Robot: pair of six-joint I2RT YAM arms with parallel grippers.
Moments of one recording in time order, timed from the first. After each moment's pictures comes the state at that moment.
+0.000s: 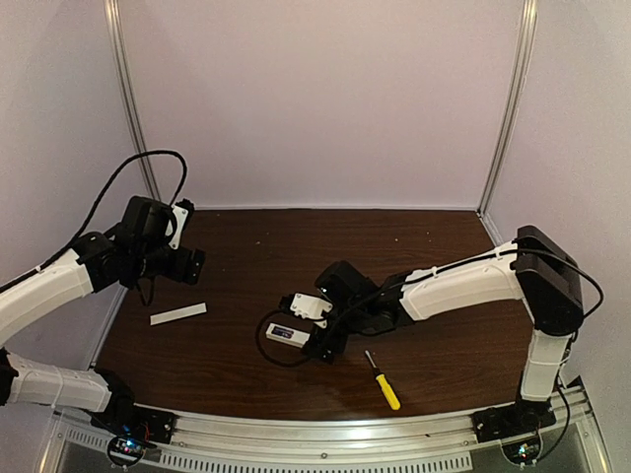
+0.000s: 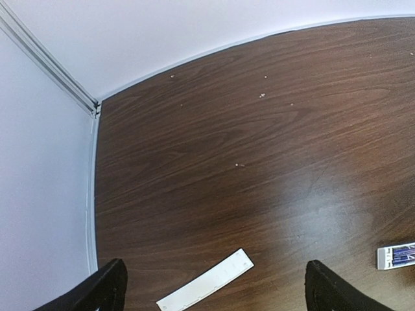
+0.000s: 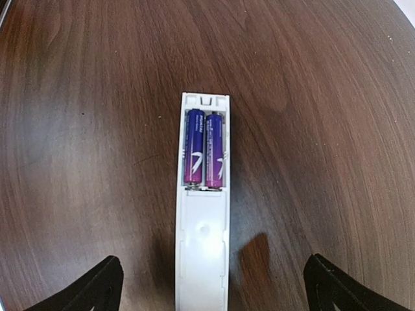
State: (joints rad) left arm -0.57 1.08 0.90 -0.54 -0.41 -0.04; right arm 1.06 1.88 1.16 -0.14 -0.04 -0.23
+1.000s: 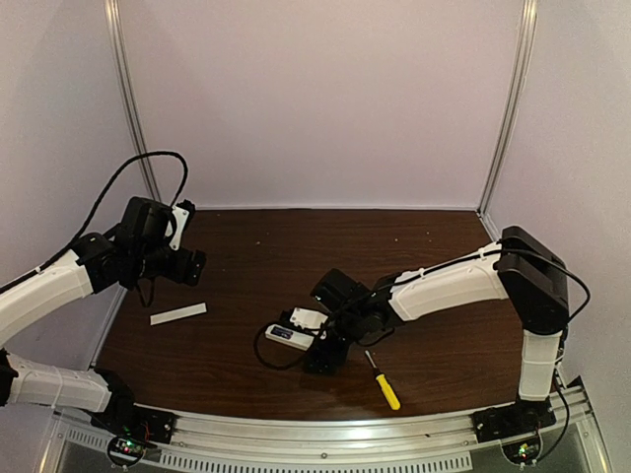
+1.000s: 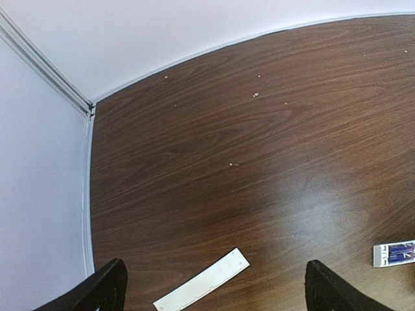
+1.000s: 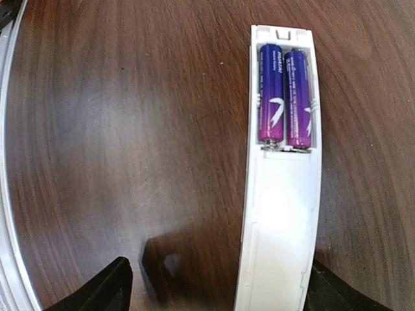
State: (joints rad) left arm -0.57 1.07 0.89 -0.54 -0.39 -0.03; right arm 1.06 1.97 1.22 -0.28 -0.22 -0.14
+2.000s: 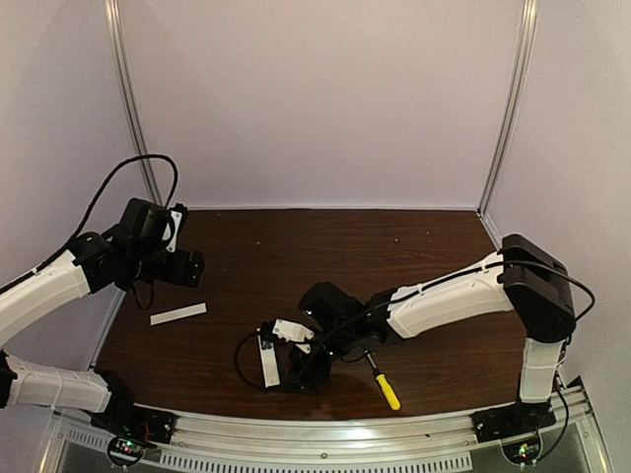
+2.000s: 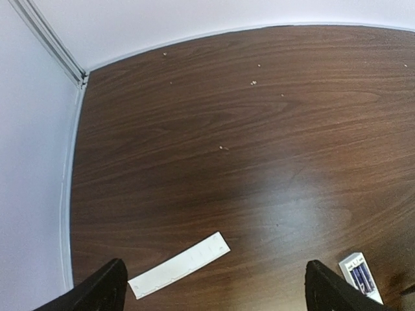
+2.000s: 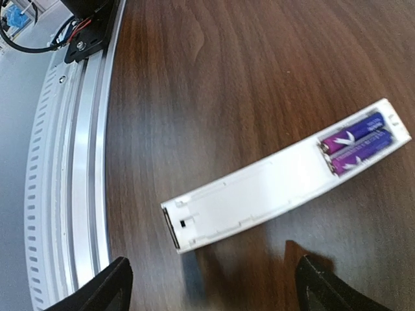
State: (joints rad) left arm -0.57 1.06 0.90 -0.61 -0.37 -0.19; right arm 1.16 1.98 1.21 -0.09 -0.38 -0.03
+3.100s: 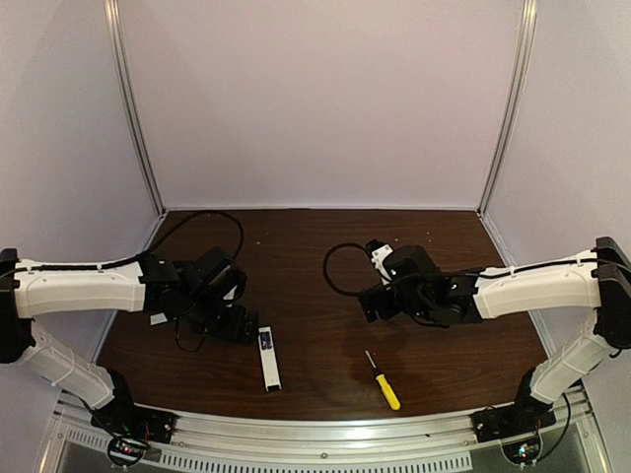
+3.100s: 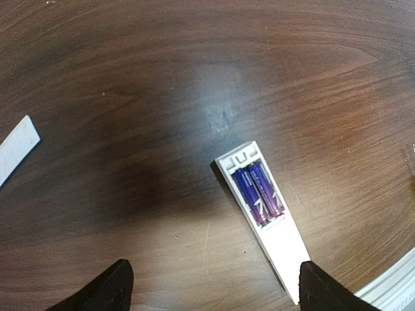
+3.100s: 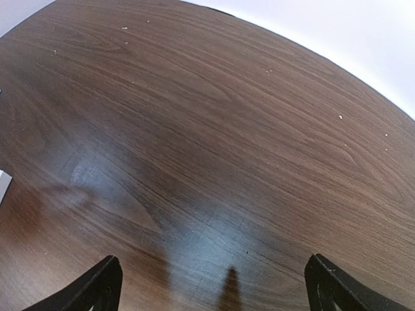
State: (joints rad) left arm -0.92 1.34 0.87 -0.67 -0.13 -0.66; right arm 0.93 1.50 0.84 -0.05 0.42 0.21
